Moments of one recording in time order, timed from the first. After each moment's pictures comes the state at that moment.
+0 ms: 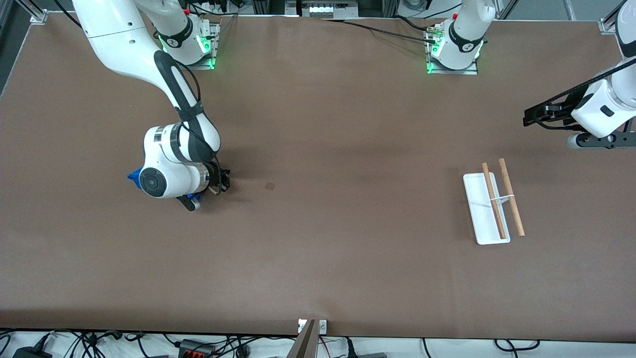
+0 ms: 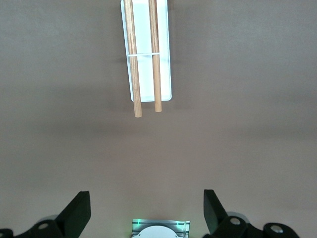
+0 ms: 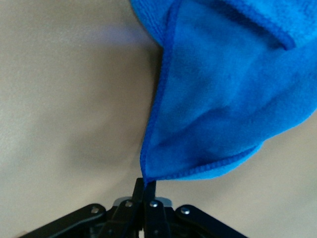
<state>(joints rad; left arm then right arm) -0.02 0.01 0.04 -1.73 0.00 1.52 -0.03 0.33 0.62 -0.06 -1.79 0.33 2.05 0.90</state>
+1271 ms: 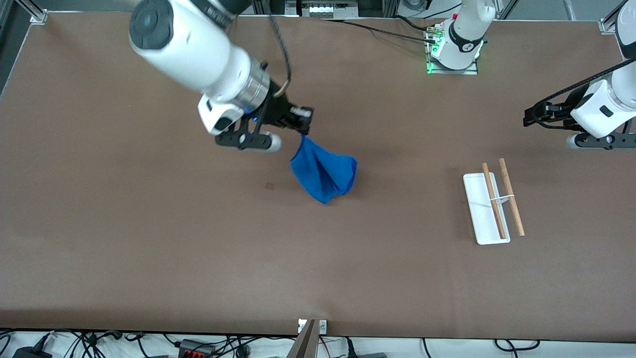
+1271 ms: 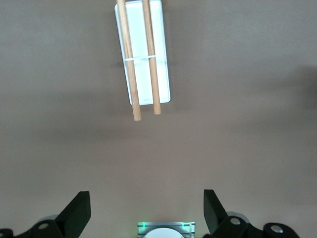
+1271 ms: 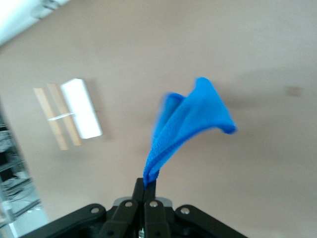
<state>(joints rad) -0.02 0.01 0.04 -1.73 0.00 1.54 0.05 0.51 0.50 0.18 -1.03 0.33 1.84 0.83</state>
